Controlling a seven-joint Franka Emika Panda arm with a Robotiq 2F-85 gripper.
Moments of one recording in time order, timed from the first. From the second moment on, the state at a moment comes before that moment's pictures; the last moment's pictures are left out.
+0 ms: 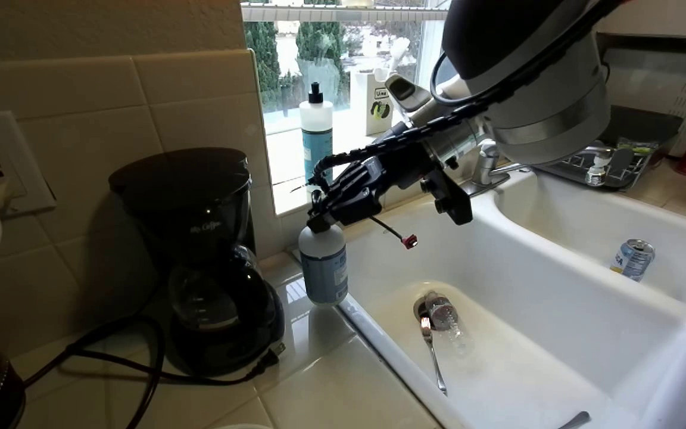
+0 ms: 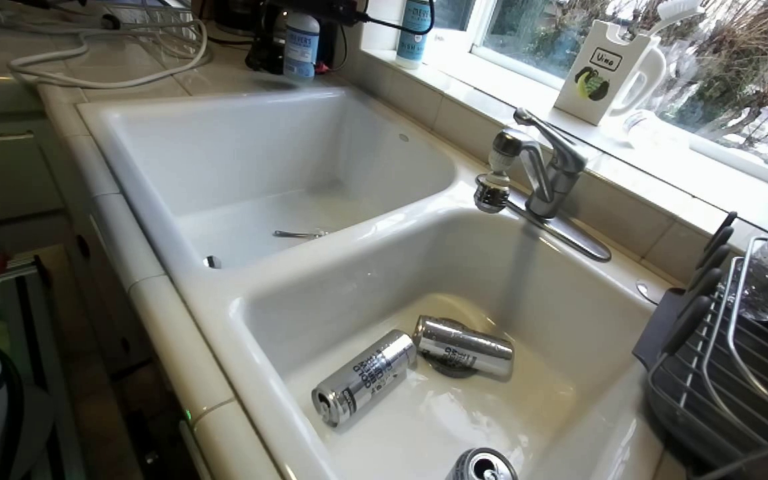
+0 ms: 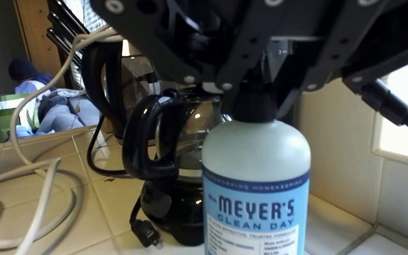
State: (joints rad) arm 0.88 0.18 -0.32 -1.97 1.30 2.67 -1.51
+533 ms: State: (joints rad) arm 0.87 0.24 -0.31 -1.91 1.43 2.66 -1.68
